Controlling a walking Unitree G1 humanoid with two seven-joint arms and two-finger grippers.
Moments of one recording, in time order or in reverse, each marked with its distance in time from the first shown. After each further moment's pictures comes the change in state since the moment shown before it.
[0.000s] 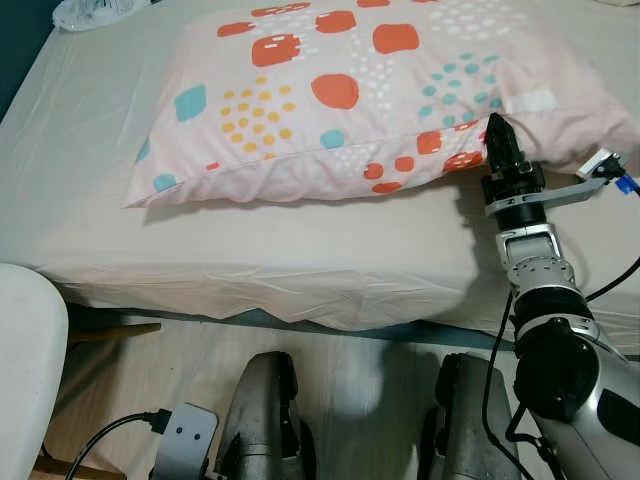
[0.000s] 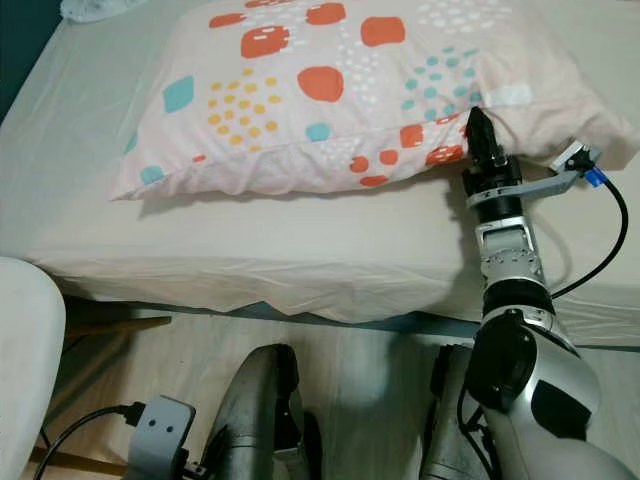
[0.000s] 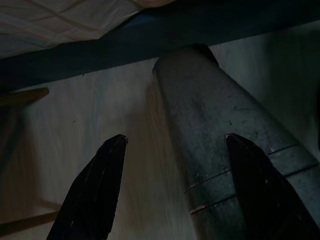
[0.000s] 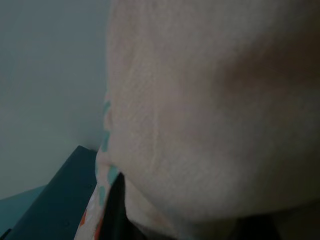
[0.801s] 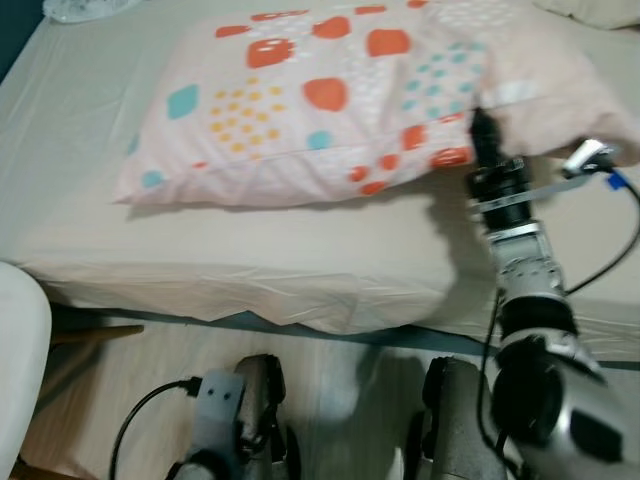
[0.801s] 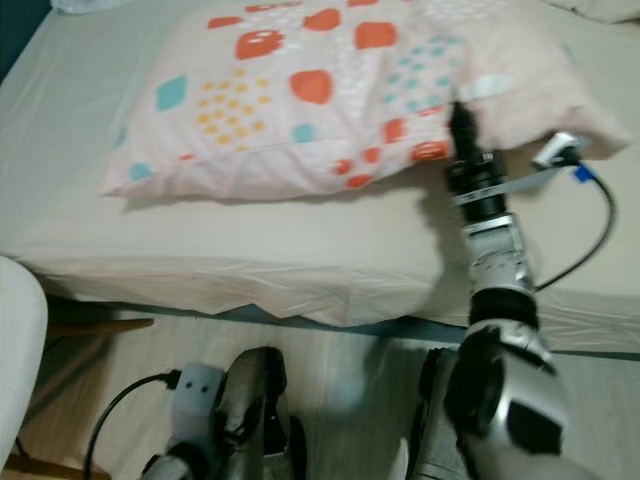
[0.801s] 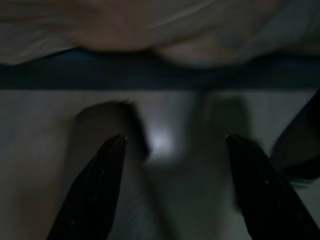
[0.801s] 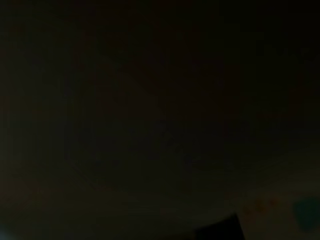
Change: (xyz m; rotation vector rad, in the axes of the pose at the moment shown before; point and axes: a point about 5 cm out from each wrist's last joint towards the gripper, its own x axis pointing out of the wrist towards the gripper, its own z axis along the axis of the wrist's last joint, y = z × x) left arm 0.055 -0.027 0.029 -0.289 -0.091 -0.073; right arm -0.009 0.050 -0.045 0.084 0.177 0.382
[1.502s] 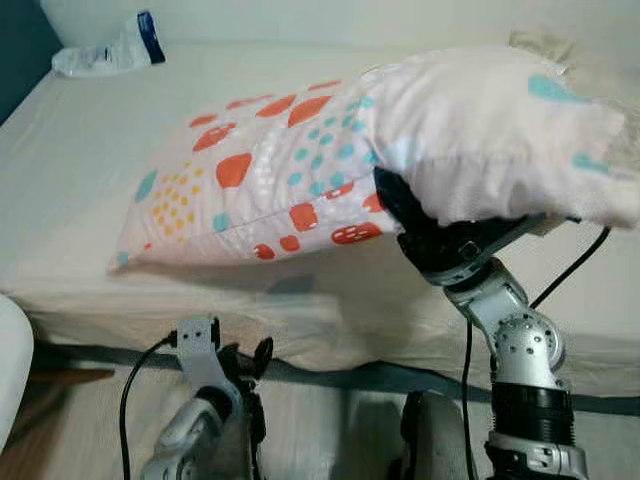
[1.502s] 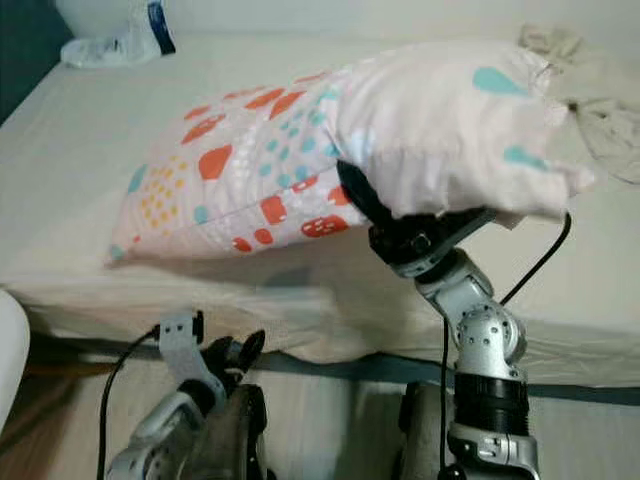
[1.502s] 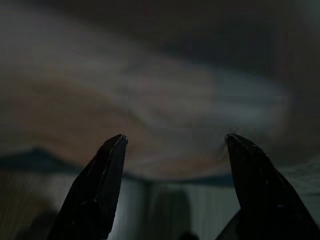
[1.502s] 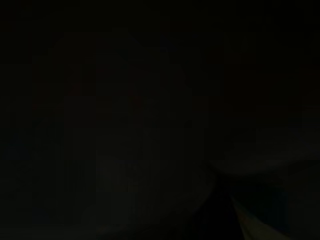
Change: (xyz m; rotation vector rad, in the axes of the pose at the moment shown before) left arm 0.044 0.021 0.047 -0.249 -0.162 -0.036; right arm -0.002 0.071 -0.029 0.068 0.218 0.209
